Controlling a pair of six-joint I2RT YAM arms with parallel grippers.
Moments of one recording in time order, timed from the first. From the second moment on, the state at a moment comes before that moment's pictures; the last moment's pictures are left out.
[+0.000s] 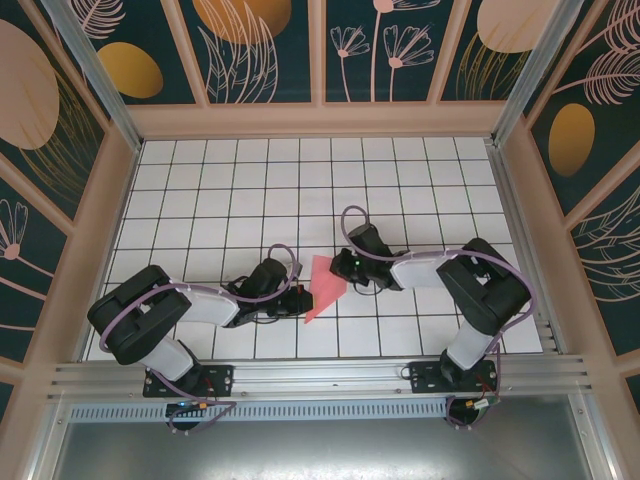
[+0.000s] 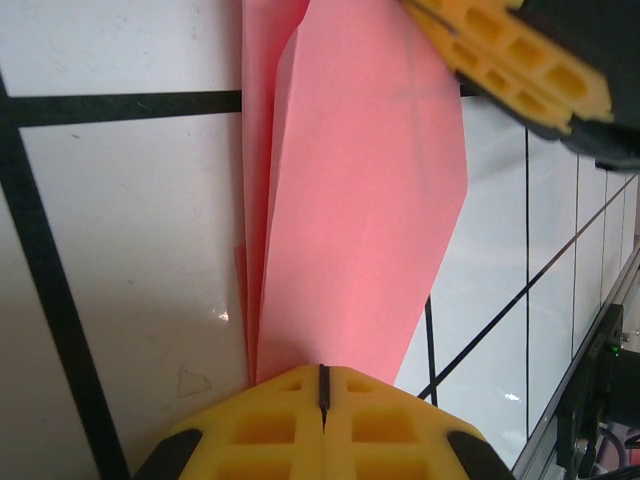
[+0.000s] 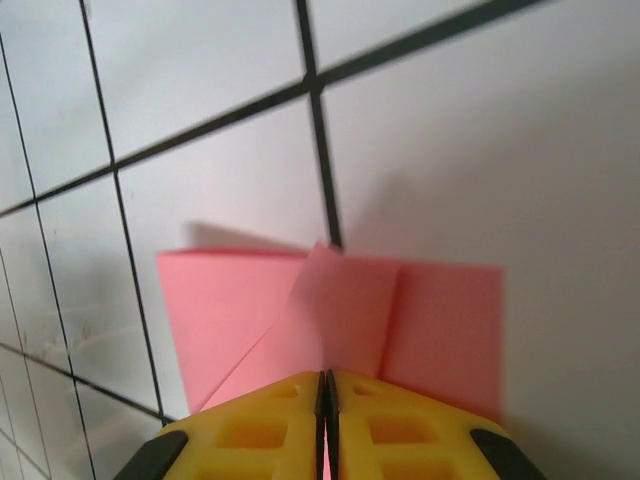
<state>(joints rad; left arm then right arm) -0.82 1.56 0.39 0.39 0.38 -0.94 0.69 1.69 0.68 0.15 -0.21 0.99</state>
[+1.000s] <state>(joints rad) -0.82 1.56 0.39 0.41 0.38 -0.93 0.65 1.50 0.75 0.06 -0.19 0.90</state>
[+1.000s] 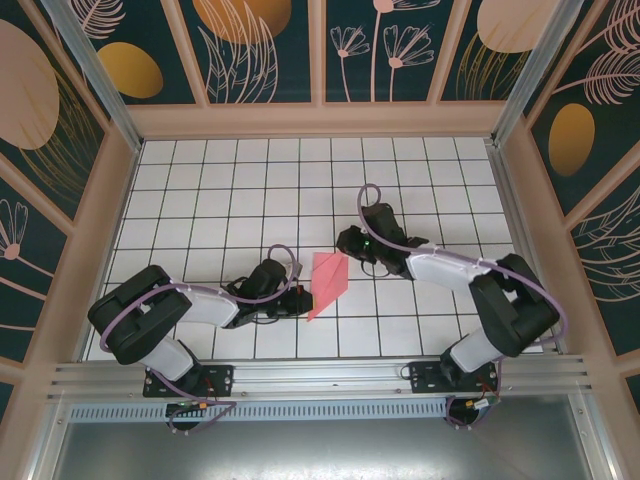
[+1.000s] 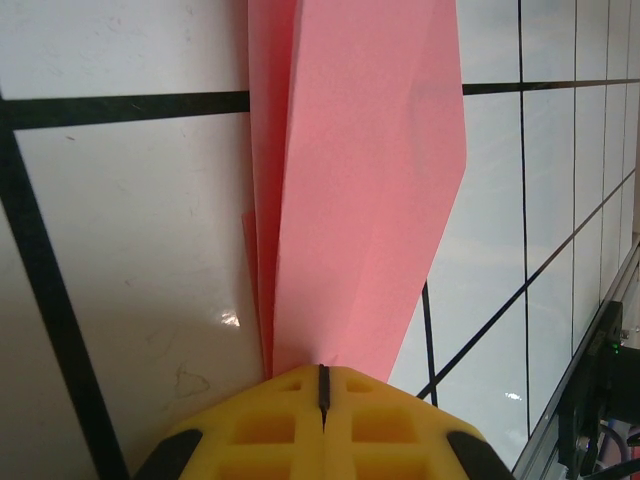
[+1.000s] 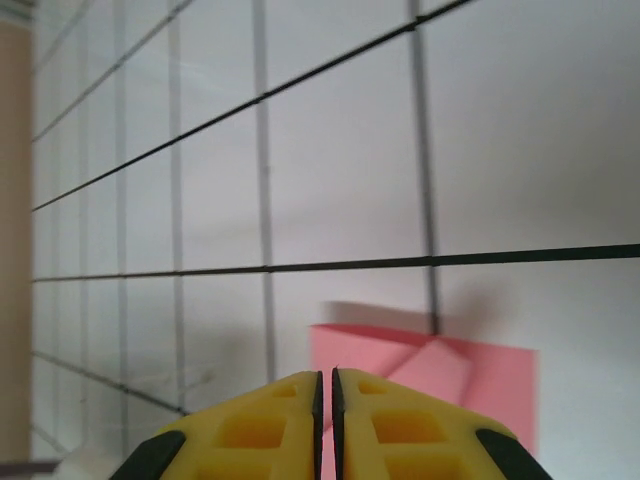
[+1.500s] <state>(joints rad) -0.82 1.57 0.39 0.40 0.38 -0.93 0.63 1.71 0.72 0.17 -0.27 0.89</state>
